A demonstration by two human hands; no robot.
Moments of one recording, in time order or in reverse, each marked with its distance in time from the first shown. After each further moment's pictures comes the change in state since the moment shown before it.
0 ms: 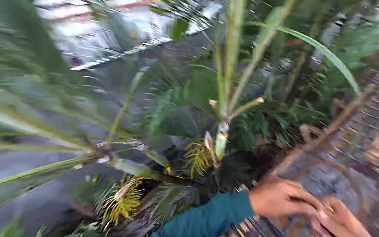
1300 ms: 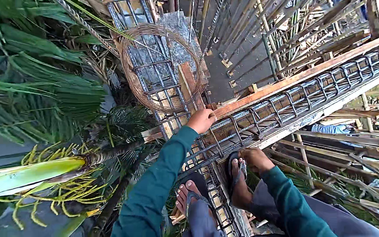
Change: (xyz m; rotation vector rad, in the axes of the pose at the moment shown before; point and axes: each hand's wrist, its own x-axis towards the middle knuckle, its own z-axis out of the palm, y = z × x) left_hand 0.044 -0.181 0.276 0.054 -1.127 -0.477; right_hand -0.205 0.153 -0.058 0.255 1.191 1.080
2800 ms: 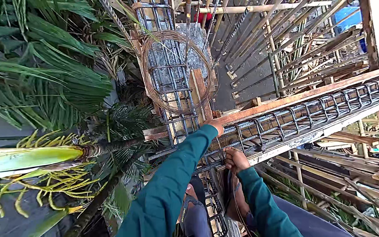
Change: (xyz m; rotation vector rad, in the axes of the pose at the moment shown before) left_hand 0.021 0.031 0.017 0.334 -0.280 -0.407; right_hand 0.040 -0.011 0.068 0.469 -0.116 -0.010
